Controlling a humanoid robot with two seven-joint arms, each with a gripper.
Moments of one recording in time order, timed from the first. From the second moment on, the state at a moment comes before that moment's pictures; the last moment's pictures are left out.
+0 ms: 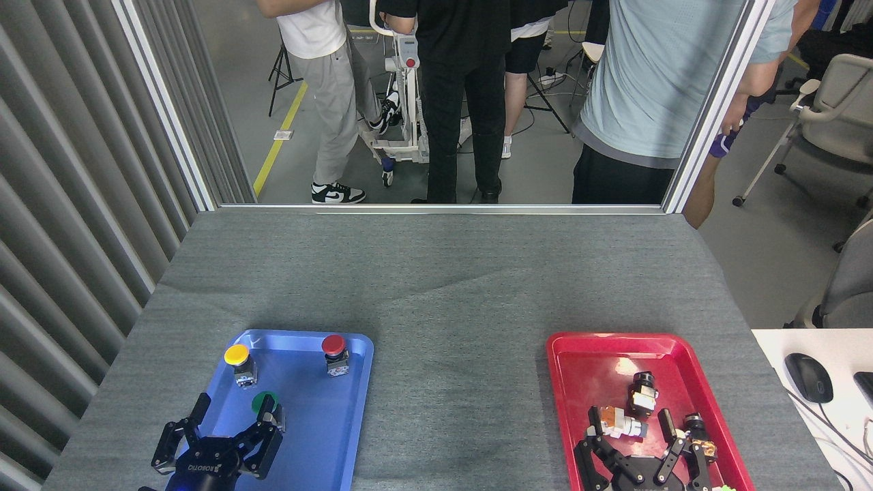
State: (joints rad) left arm 0.11 0.15 0.03 -1.54 -1.30 -0.12 0.19; right arm 0.25 0.07 -0.04 -1.69 1.51 -0.04 -0.22
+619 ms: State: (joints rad) left arm 0.11 0.16 0.03 -1.54 -1.30 -0.12 0.19; right arm 0.25 0.07 -0.04 -1.69 1.53 -0.04 -0.19
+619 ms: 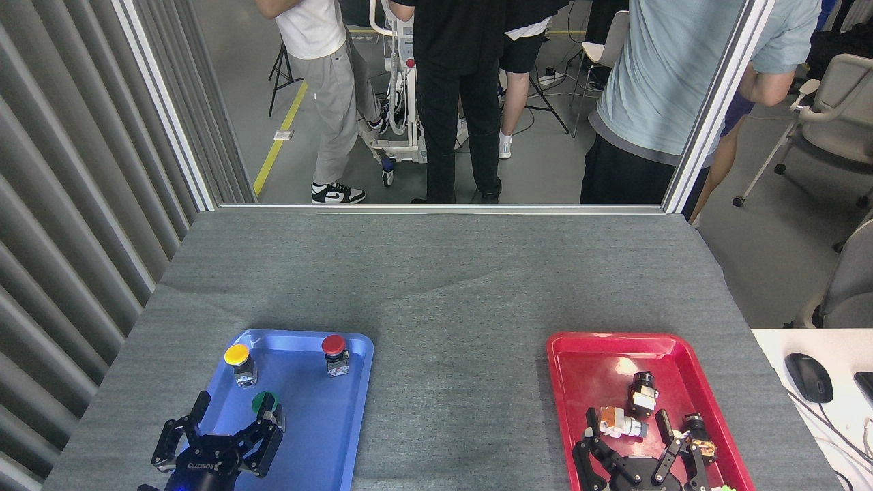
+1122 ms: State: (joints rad) left arm 0.12 0.16 0.02 -1.55 -1.30 -0.14 0.20; right arm 0.25 0.09 -0.04 -1.69 1.58 -0.04 -0.17
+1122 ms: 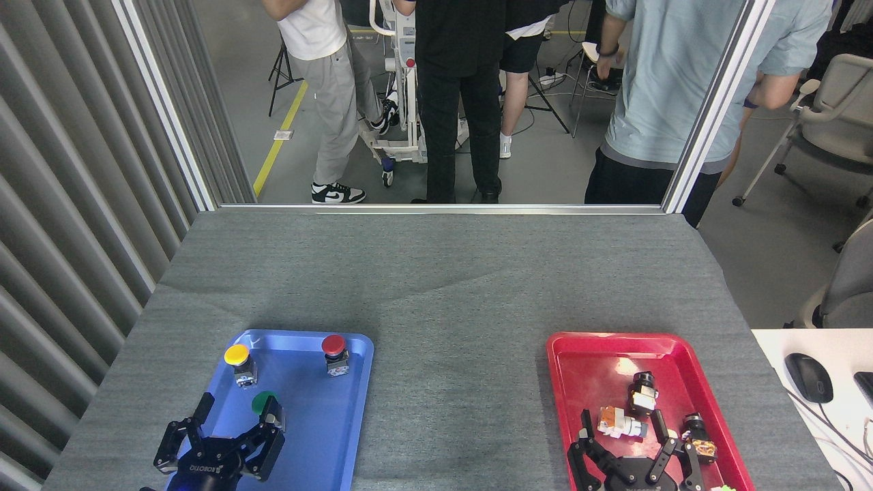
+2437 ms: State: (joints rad) left arm 0.05 0.08 -0.06 -1.30 -1.37 -0.04 0.20; right arm 0.25 0.10 -0.04 -1.69 1.59 -0.02 -0.17
